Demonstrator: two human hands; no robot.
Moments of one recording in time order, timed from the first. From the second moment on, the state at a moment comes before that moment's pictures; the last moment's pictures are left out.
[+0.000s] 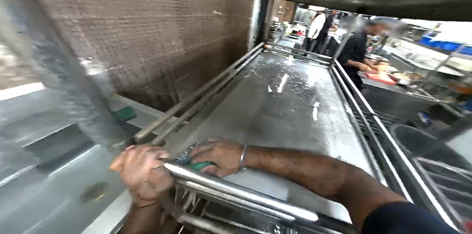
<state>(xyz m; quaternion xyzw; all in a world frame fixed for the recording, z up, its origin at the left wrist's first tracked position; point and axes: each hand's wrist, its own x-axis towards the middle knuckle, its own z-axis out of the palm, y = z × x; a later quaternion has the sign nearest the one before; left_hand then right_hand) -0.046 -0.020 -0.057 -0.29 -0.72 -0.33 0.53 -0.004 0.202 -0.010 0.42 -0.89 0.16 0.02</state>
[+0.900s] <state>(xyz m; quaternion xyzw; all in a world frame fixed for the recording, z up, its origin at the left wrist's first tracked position) -0.053 -0.025 -0.068 -0.31 -0.73 -0.37 0.49 0.134 0.418 0.005 0.00 -0.99 0.15 -0.03</state>
